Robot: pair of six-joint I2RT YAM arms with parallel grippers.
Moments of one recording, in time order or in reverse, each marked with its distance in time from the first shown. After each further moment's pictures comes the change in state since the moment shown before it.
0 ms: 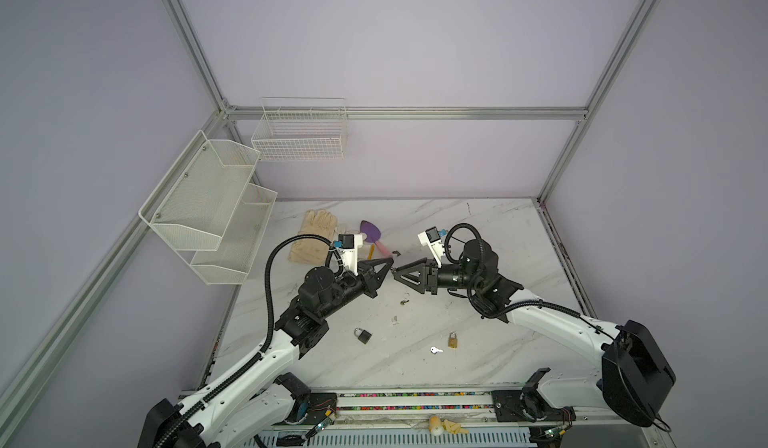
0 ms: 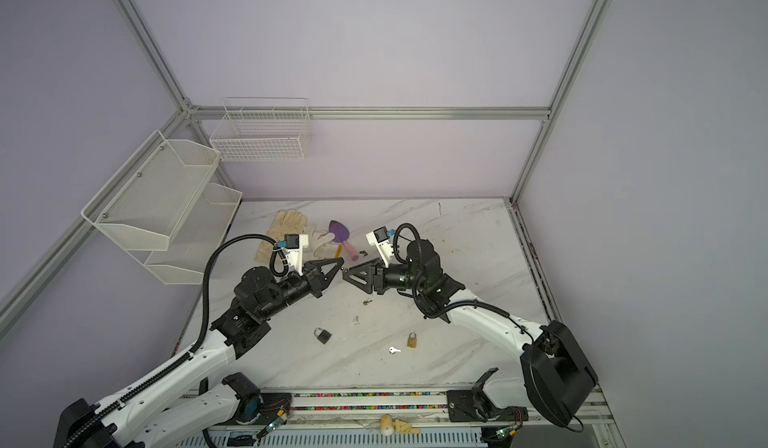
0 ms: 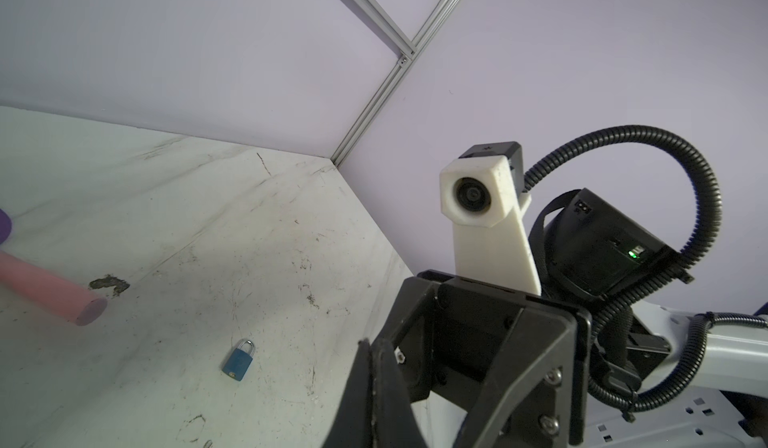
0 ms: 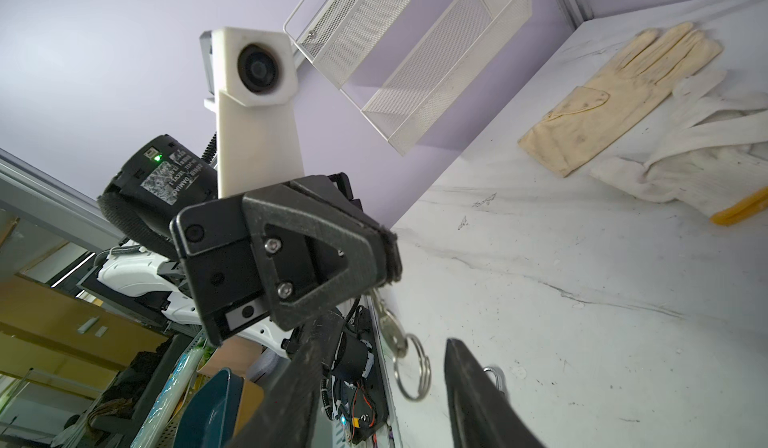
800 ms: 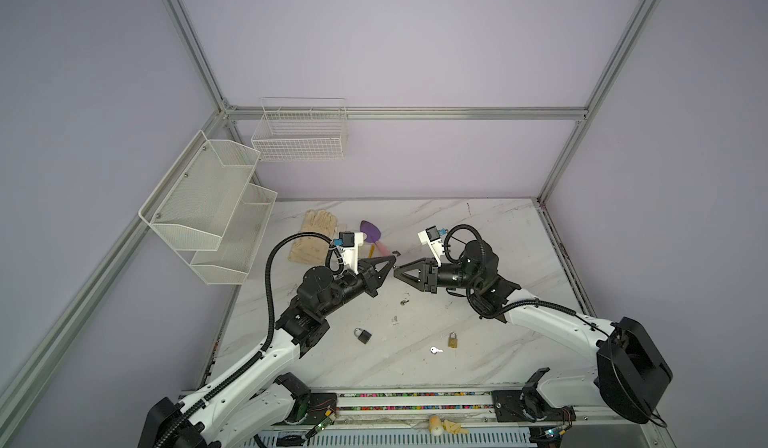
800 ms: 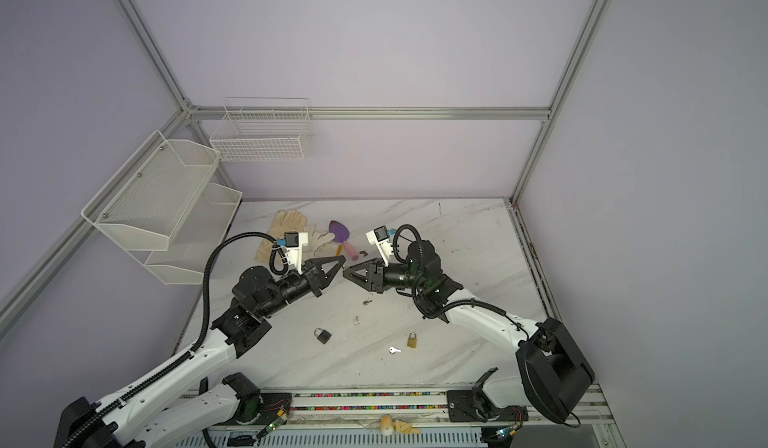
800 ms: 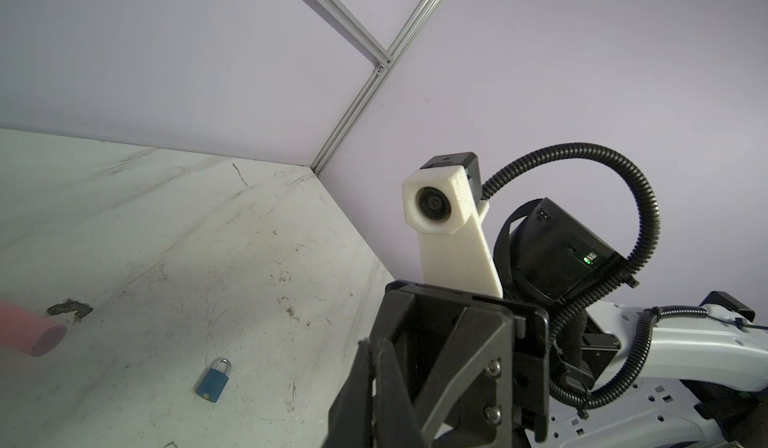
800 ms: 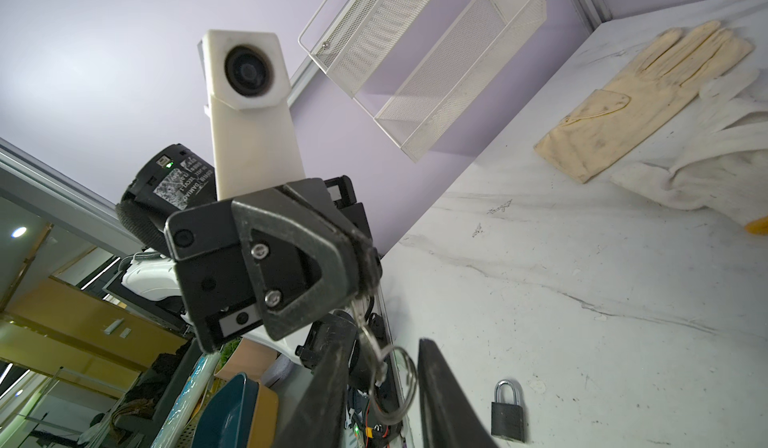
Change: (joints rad) left arm 0.000 0.003 0.002 0.053 0.031 -0.016; right arm 0.000 0.011 -0.013 0.079 -0.016 0.059
